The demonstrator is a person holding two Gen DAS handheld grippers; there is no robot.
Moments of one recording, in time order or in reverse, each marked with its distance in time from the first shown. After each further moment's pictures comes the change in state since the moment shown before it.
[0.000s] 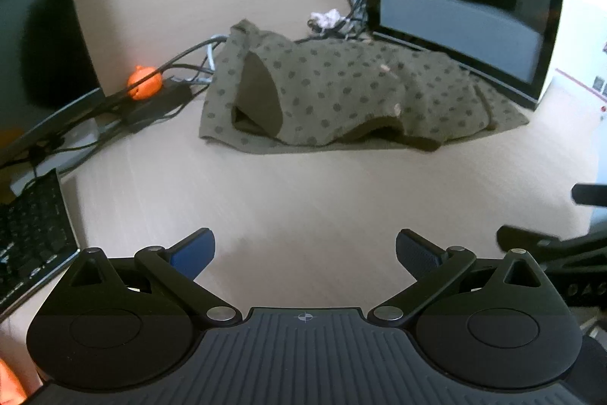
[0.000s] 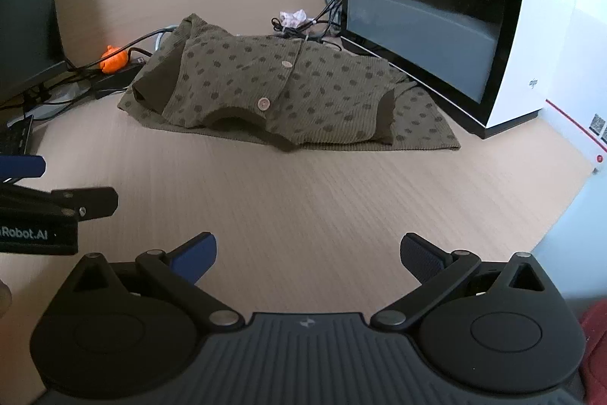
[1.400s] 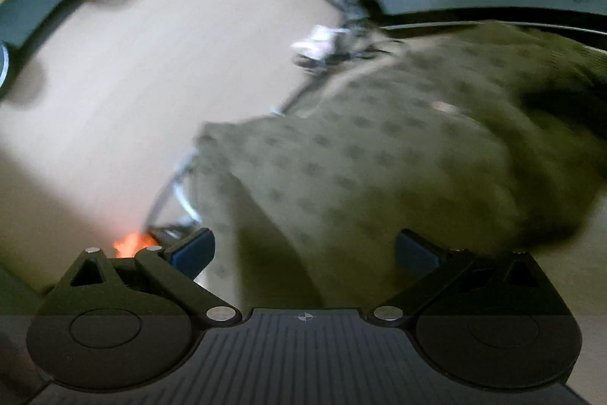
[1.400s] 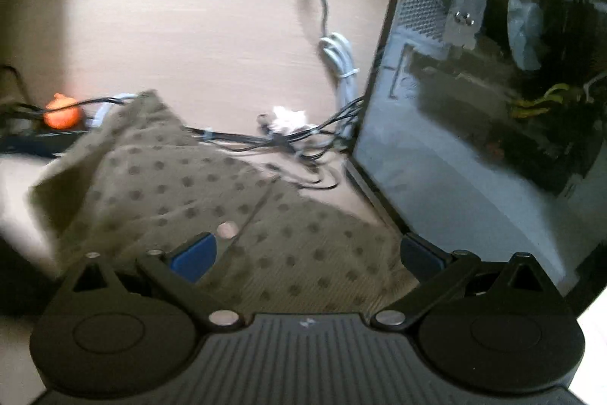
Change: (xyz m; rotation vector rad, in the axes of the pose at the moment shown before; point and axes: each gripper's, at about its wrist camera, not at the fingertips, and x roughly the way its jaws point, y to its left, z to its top) left arm 0.144 -0.045 0.116 0.429 -0.034 0.248; right arm 0.109 -0.049 0.127 -0.260 -0.209 0.063
